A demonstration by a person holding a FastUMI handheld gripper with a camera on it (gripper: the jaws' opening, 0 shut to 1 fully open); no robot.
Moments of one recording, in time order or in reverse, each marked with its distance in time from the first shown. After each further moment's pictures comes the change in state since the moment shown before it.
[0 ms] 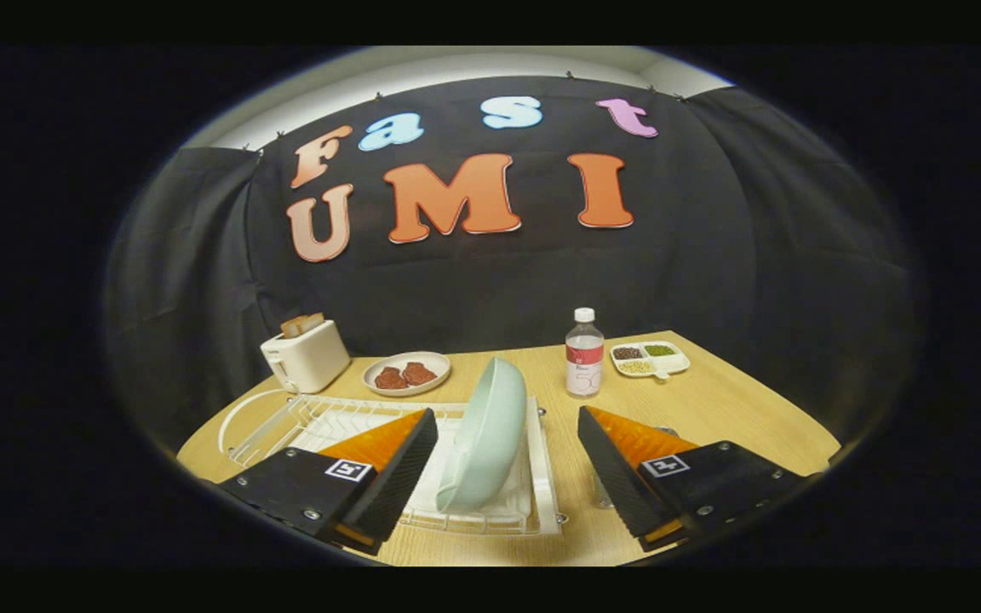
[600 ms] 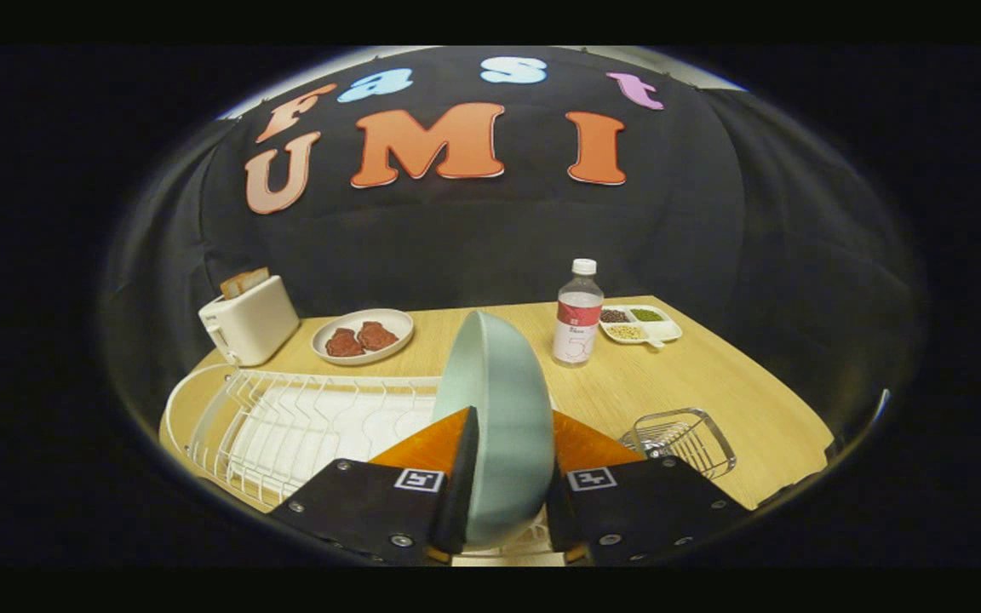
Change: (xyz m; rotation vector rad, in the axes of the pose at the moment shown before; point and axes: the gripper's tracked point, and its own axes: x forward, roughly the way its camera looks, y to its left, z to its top) arm 0.041 0.014 -0.036 -0.065 0.156 -0.155
